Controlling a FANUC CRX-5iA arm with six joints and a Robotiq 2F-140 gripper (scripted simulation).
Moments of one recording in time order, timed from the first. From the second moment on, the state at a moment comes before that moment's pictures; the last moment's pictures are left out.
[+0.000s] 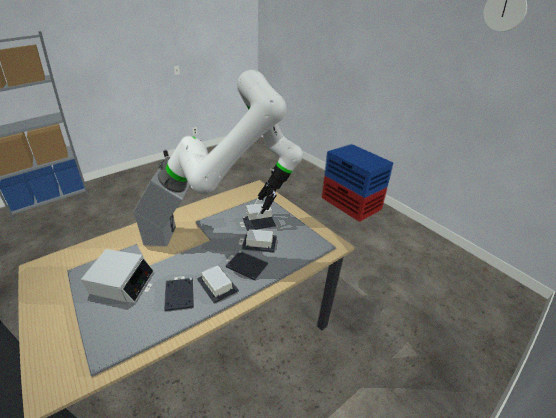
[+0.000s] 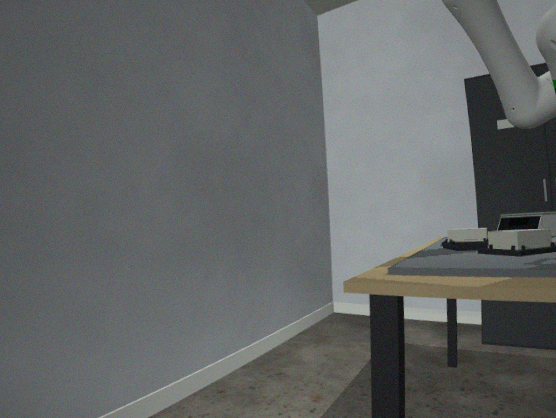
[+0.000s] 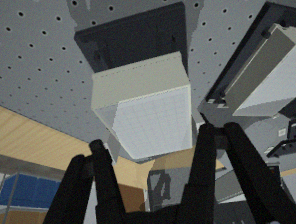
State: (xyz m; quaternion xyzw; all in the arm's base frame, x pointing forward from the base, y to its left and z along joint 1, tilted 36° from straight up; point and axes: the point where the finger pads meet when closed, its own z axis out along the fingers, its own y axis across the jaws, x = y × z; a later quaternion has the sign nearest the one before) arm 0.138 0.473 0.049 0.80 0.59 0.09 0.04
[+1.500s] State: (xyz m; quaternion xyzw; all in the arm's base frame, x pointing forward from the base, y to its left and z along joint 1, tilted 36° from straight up) arm 0.149 0.491 0.021 0.80 0.59 0.09 0.04
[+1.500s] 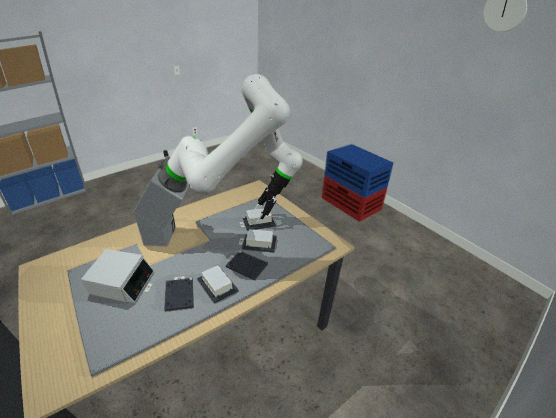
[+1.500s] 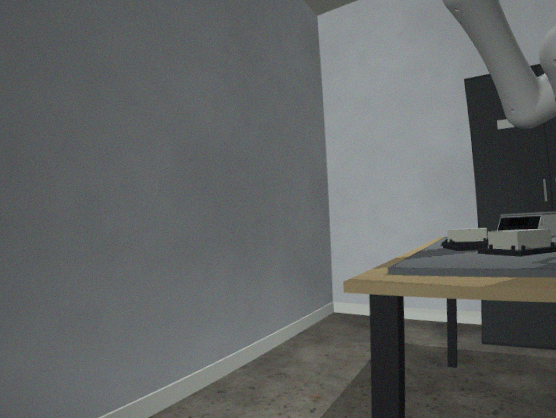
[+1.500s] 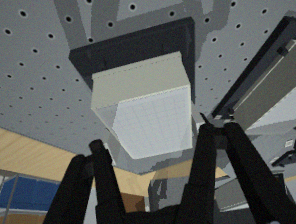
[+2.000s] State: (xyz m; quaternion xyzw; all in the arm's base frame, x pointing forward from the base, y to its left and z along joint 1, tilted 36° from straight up) arm 0.150 0.492 0.020 0.80 0.59 0.09 0.04
